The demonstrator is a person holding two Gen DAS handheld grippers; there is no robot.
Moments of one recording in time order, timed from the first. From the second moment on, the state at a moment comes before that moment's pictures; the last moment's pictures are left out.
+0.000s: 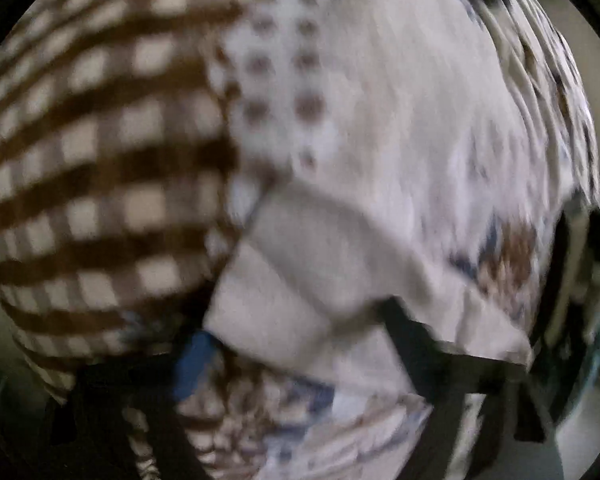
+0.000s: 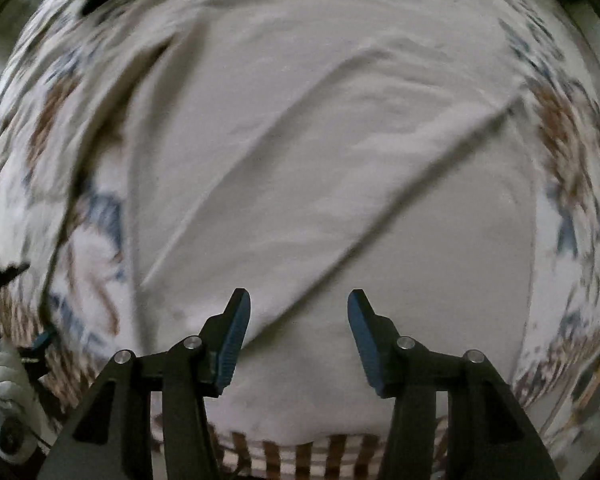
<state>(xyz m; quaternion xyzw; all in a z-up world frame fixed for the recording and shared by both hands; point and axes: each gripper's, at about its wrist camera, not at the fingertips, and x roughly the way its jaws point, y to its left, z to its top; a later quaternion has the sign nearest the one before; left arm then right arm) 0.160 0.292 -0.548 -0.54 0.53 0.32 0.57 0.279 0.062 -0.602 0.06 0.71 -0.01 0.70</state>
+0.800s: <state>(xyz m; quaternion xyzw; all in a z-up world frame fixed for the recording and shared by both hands) 0.240 0.081 -0.332 -0.14 0.43 0.06 0.89 0.249 -0.122 -0.601 0.12 0.71 0.00 0.69</state>
